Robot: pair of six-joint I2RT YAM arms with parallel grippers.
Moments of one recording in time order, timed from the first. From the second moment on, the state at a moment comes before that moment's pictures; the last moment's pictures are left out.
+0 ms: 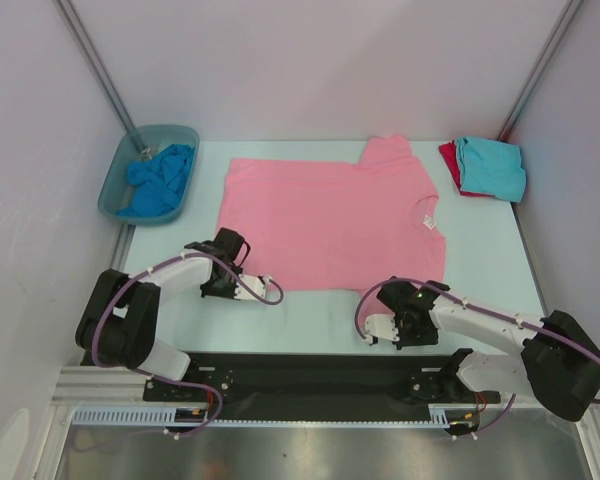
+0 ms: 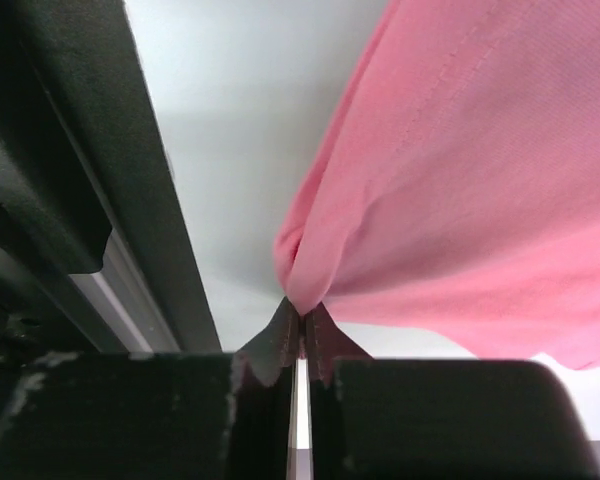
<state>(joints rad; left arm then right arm) -0.36 1.48 0.73 -0.66 -0.12 1.33 0.77 1.18 0.53 -0.91 0.09 -0.86</state>
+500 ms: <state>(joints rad) -0.35 1.40 0.73 -0.66 -0.08 1.33 0.63 1.19 0.64 -0.88 0.22 -0.90</state>
